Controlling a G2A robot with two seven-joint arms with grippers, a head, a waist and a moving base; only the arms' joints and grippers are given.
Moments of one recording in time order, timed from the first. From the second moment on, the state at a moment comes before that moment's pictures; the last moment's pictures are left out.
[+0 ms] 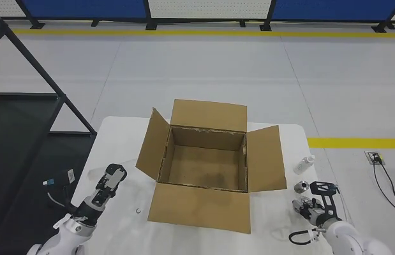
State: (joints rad) left arm 1.48 -1.18 -1.72 -1.88 0.05 -0.47 -0.39; right arm -1.41 -1.35 1.81 -1.78 -1.17 -0.11 0.86
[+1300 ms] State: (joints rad) left arm 1.48 -1.18 -1.72 -1.88 0.05 -0.47 -0.39; right arm -1.43 -1.31 1.89 -1.99 -0.41 -0.25 0.82
